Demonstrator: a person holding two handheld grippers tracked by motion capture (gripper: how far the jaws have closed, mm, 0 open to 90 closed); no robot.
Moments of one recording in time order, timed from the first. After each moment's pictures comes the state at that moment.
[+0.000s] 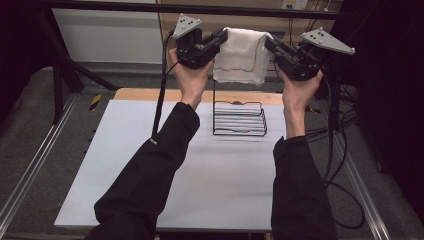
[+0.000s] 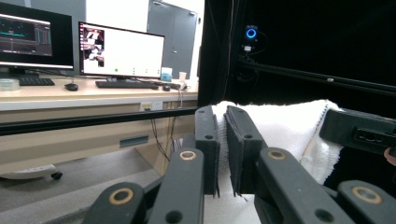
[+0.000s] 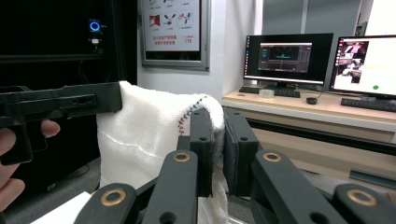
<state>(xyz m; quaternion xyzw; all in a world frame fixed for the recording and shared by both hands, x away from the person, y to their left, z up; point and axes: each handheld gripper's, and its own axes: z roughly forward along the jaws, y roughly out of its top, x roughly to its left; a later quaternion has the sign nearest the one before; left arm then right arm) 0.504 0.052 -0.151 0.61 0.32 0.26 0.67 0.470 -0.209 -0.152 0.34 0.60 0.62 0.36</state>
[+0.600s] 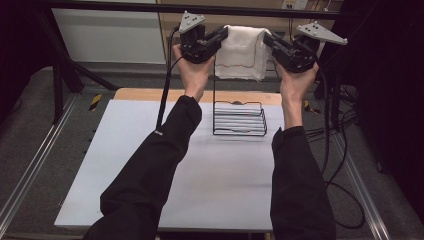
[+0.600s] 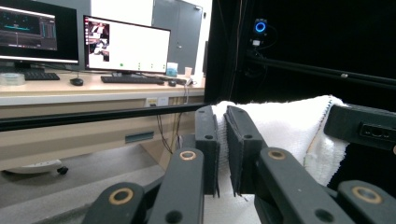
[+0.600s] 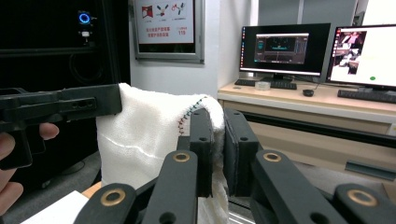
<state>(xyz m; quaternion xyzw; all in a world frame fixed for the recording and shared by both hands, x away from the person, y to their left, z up) 0.533 0.048 -0.161 0.62 0.33 0.26 0.66 0.499 -0.209 -0.155 0.36 0.61 0.61 0.35</state>
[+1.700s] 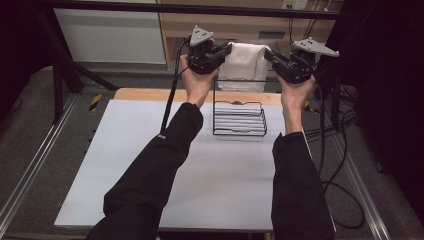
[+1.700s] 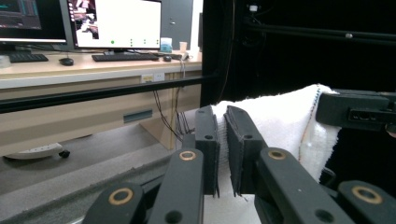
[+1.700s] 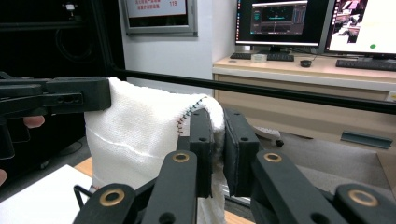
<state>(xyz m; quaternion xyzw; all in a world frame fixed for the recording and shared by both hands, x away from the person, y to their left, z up) 0.542 0.035 -0.196 0.67 0.32 0.26 0.63 0.513 -0.224 -0.195 0.39 0.63 0.58 0.34</state>
